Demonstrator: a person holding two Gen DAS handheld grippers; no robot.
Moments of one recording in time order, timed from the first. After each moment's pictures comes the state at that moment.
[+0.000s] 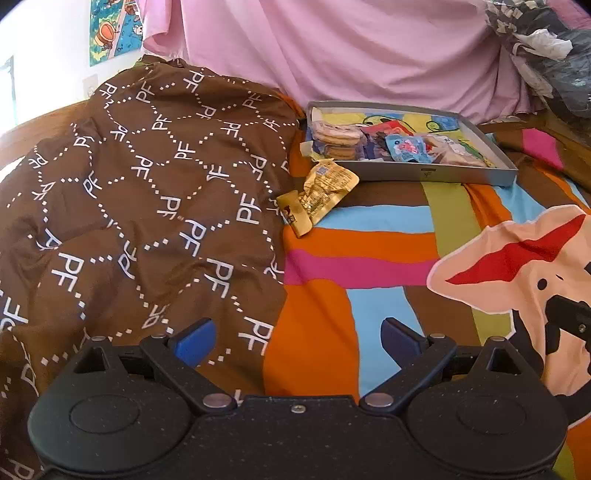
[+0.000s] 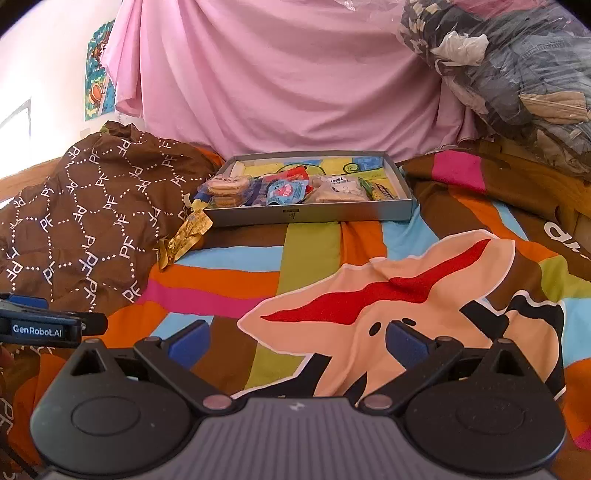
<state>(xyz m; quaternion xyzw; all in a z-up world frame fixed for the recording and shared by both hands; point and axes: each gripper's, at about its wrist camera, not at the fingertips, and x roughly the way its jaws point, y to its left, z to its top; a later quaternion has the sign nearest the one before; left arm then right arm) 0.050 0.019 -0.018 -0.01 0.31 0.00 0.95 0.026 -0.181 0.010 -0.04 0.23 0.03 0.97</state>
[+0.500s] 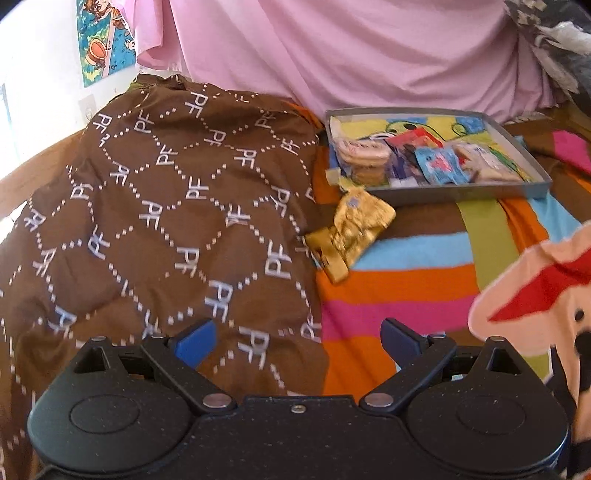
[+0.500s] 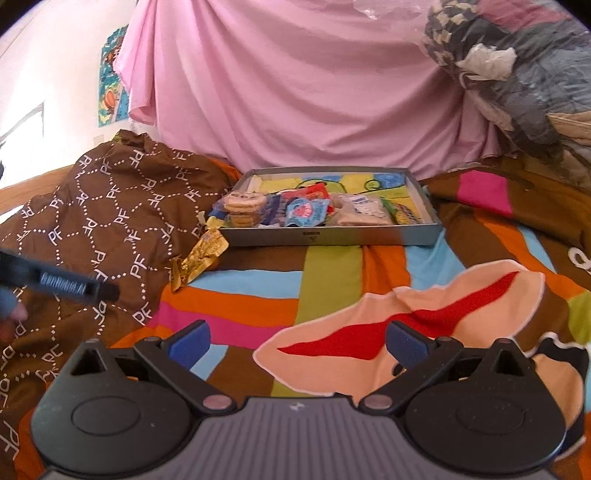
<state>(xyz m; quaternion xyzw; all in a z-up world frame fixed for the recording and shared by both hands) 0.114 0.035 0.017 0.03 0.32 0.02 0.95 0.055 -0.169 0.020 -0.05 0.22 0.06 0.97</state>
